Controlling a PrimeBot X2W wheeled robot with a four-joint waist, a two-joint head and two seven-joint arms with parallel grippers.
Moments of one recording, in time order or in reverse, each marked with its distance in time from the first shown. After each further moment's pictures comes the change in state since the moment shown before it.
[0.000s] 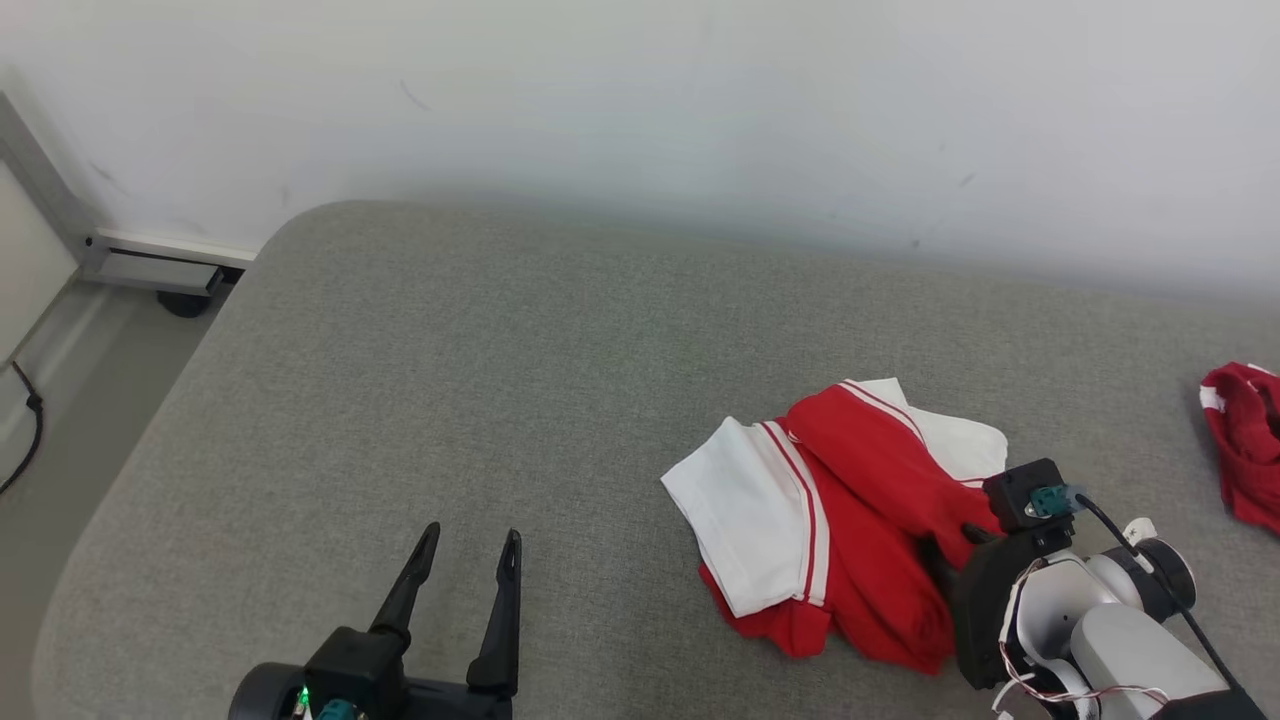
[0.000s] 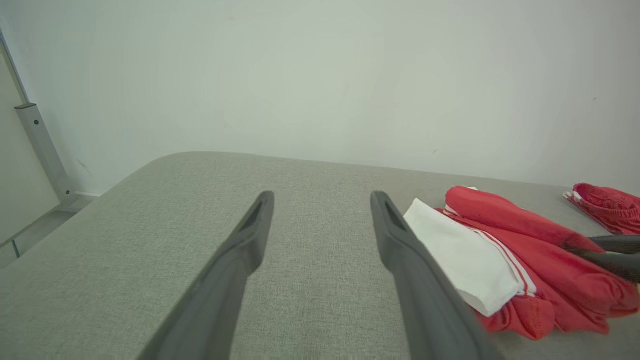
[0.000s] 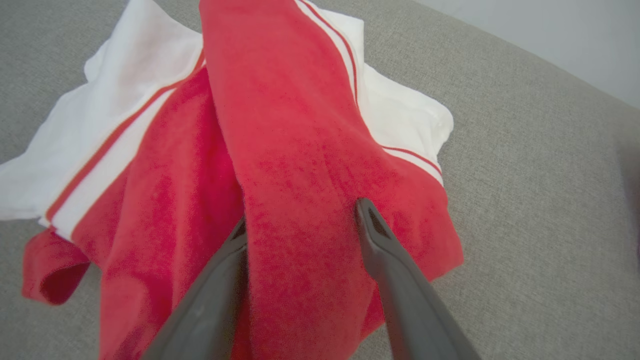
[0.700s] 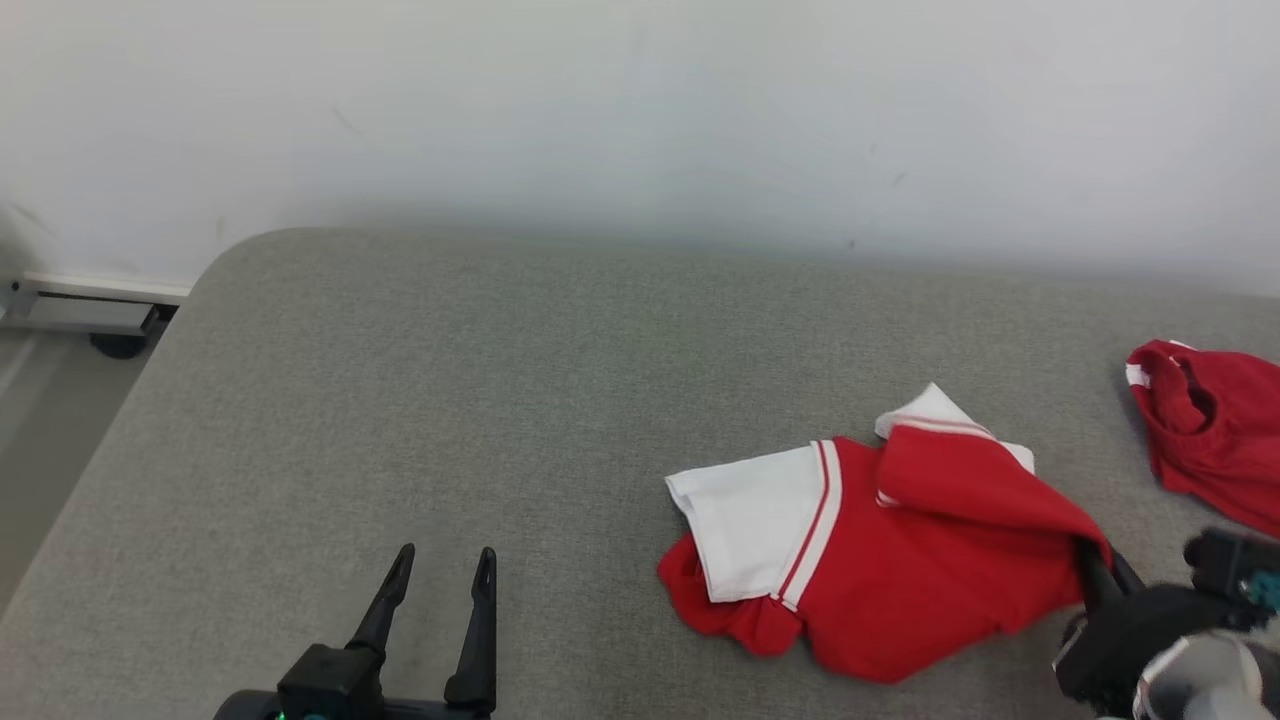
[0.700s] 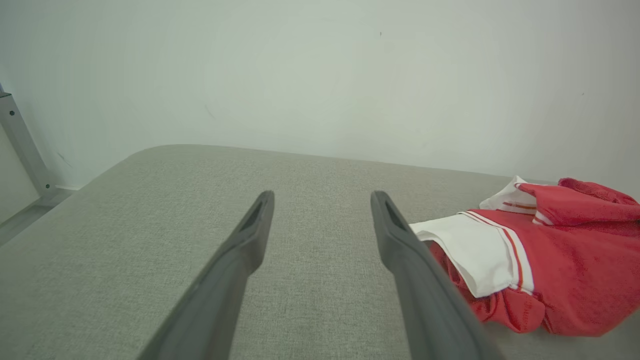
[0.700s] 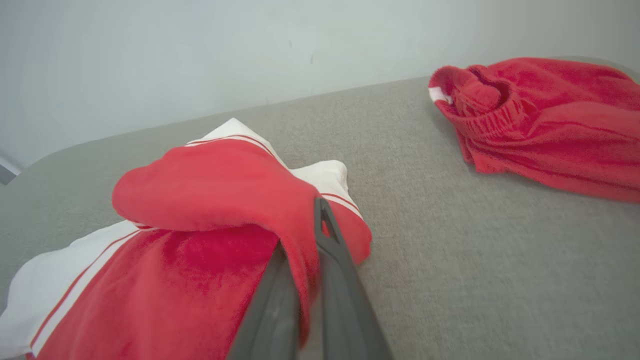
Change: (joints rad) left arm 0.049 -0.008 0.045 -0.030 0.000 0.000 0.030; right arm 0.178 0.028 -0.310 -0.058 0.201 -0.045 -0.337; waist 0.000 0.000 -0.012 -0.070
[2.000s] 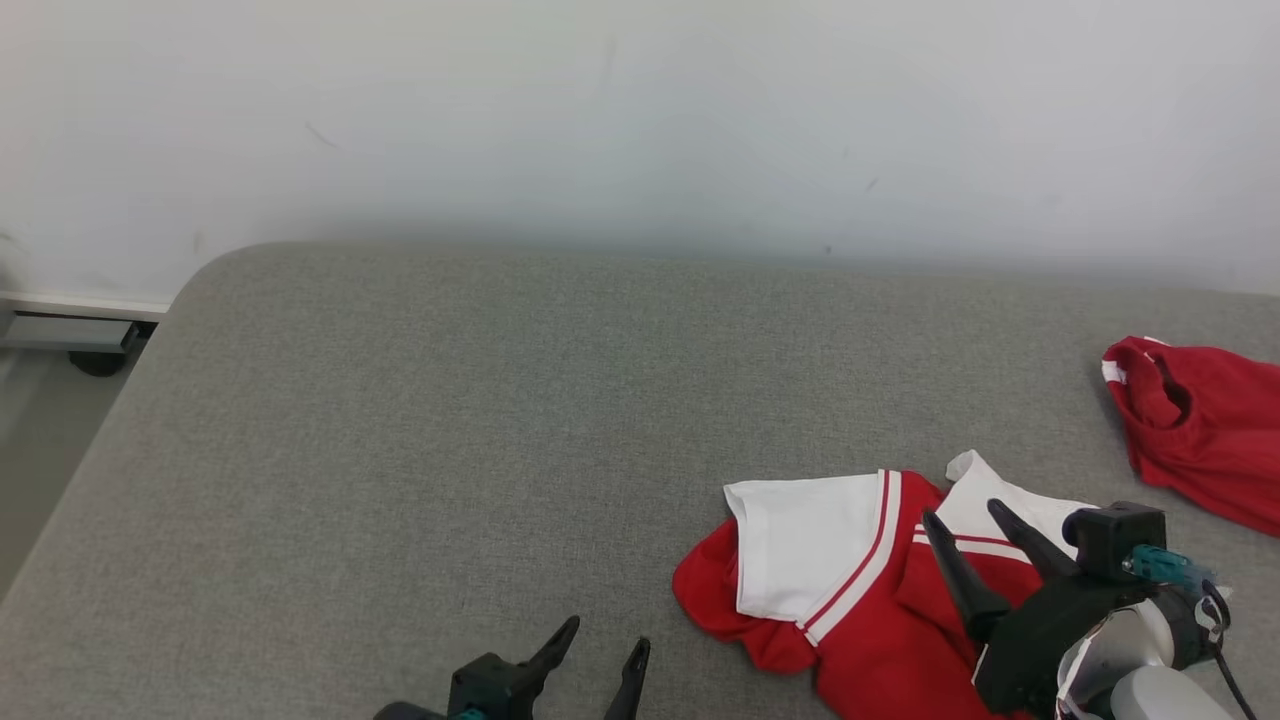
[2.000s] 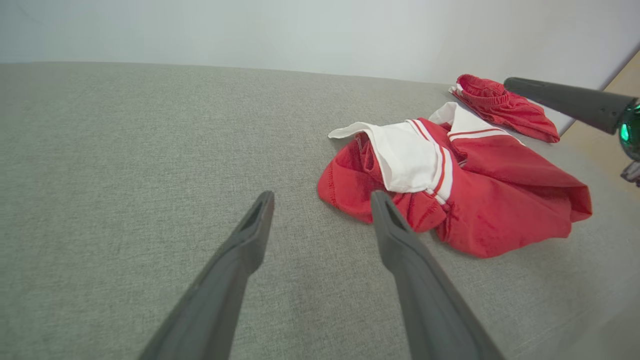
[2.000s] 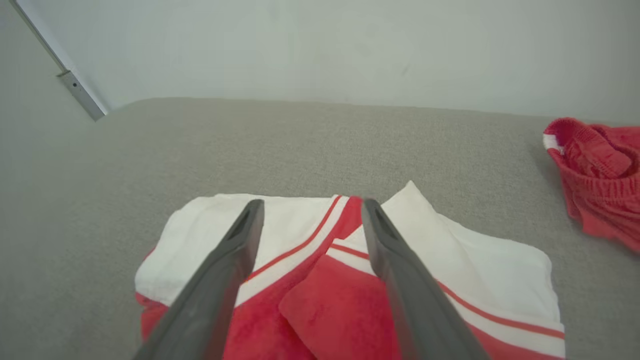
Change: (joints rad) left arm -0.066 -0.029 -0.225 0.177 -0.065 -0.101 0.111; right arm 0.032 -0.021 0.157 -0.211 -0.082 0.032 0.089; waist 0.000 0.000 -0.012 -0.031
